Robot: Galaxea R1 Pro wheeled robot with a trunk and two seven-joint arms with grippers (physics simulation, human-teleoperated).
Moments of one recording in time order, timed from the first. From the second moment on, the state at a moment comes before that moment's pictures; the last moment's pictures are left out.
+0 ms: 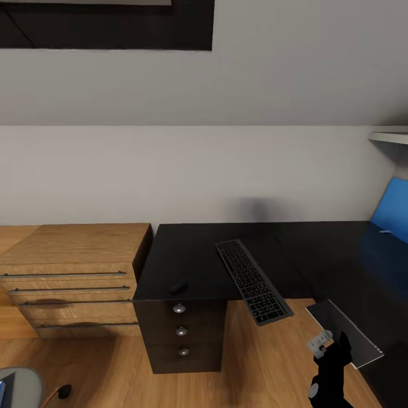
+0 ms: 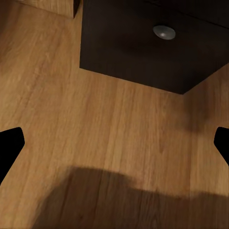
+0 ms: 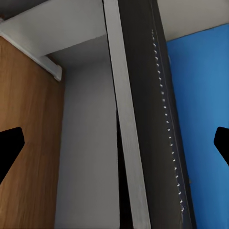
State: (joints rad) left arm -0.25 -0.05 -0.39 -0.02 0.70 -0.59 -0.14; right arm -0.46 -0.12 0.02 -0.28 0.72 0.08 -0.79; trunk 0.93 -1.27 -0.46
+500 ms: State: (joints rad) left arm -0.25 -0.05 -0.39 -0.02 0.70 -0.59 -0.14; right arm -0.46 -0.12 0.02 -0.28 0.72 0.08 -0.79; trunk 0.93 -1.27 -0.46
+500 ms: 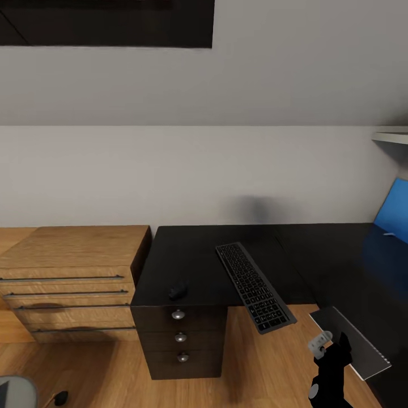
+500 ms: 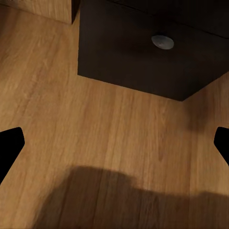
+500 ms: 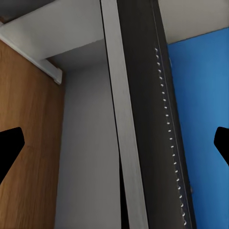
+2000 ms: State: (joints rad) left arm -0.25 -0.05 -0.39 -0.02 0.70 -0.59 -0.14; right arm -0.46 -0.11 0.02 -0.27 0.73 0.08 -0.79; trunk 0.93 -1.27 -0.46
